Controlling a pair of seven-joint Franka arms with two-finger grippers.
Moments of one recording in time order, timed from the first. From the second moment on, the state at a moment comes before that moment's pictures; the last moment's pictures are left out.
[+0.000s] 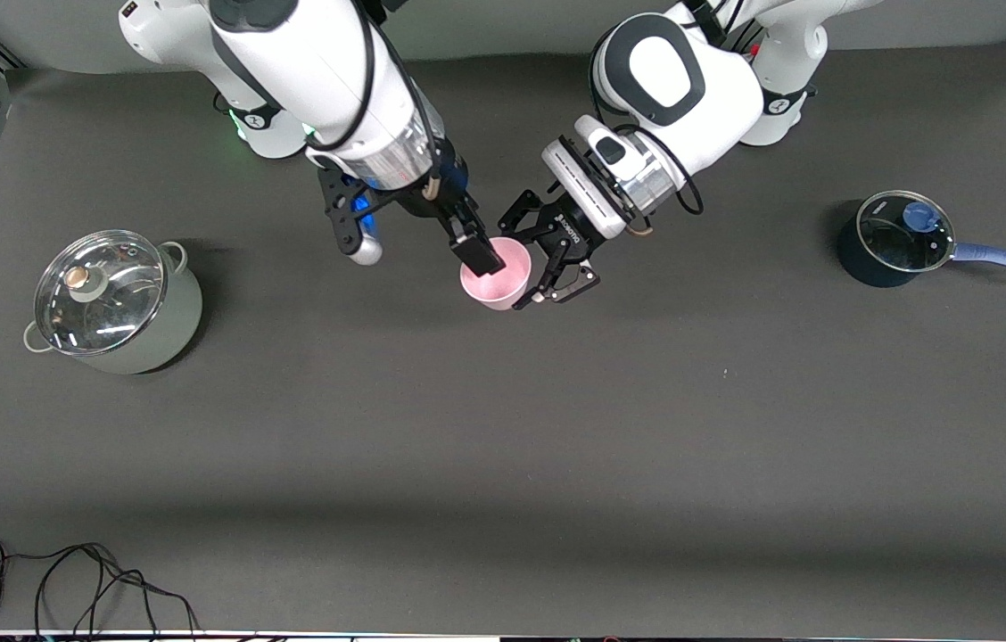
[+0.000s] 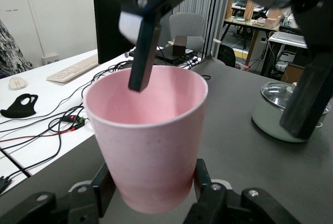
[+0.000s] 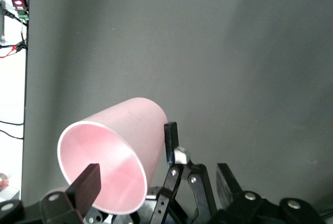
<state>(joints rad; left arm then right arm) 0.27 0.39 -1.24 -1.83 -1.77 3.24 2.06 0.72 0.42 -0.08 -1.12 0.28 1.76 1.82</state>
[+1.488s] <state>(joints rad) 0.27 0.40 -1.23 -1.82 -1.78 3.25 2.04 0.70 0.45 -0.11 -1.07 0.28 1.75 1.67</state>
